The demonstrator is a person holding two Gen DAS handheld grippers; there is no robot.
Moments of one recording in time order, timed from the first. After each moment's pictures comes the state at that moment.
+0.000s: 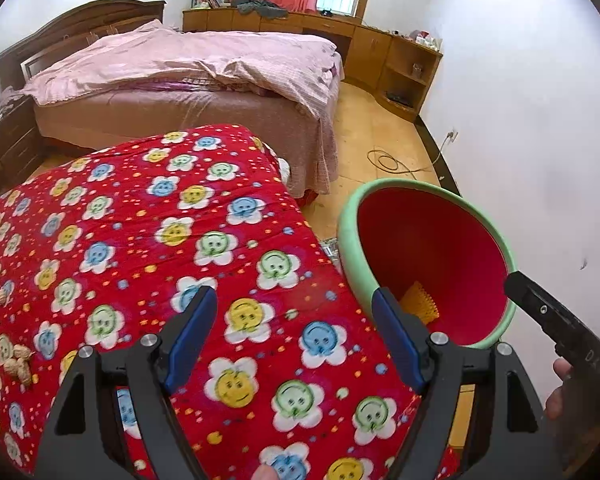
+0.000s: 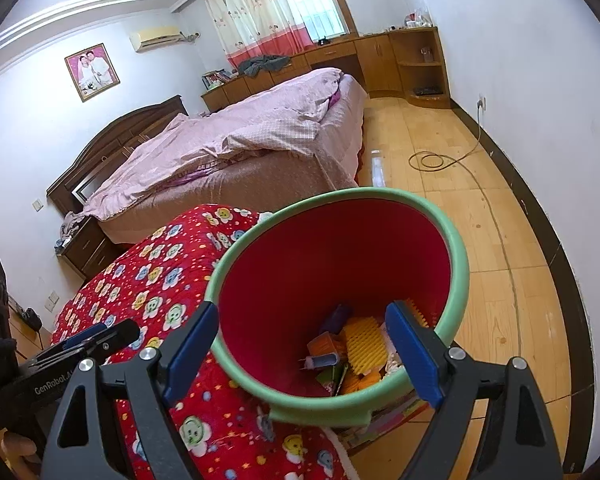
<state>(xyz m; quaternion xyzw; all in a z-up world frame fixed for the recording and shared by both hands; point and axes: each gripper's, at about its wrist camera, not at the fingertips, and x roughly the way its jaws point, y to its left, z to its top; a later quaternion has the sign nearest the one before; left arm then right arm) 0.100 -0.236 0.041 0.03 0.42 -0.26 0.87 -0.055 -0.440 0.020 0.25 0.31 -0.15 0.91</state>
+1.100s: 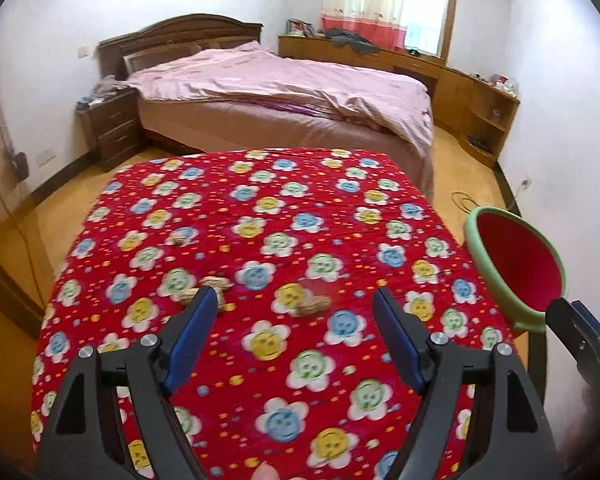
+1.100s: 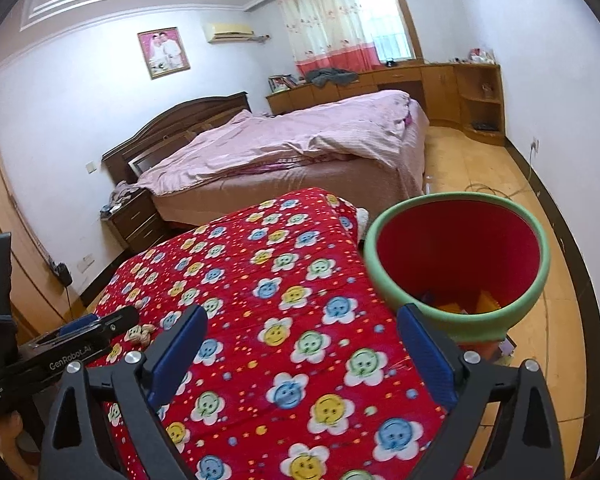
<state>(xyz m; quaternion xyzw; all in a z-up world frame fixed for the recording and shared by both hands) 0.043 -0.063 0.069 0.01 0.37 -0.10 0.92 -0.078 -0.273 0.057 0.18 0.27 -0.06 0.94</state>
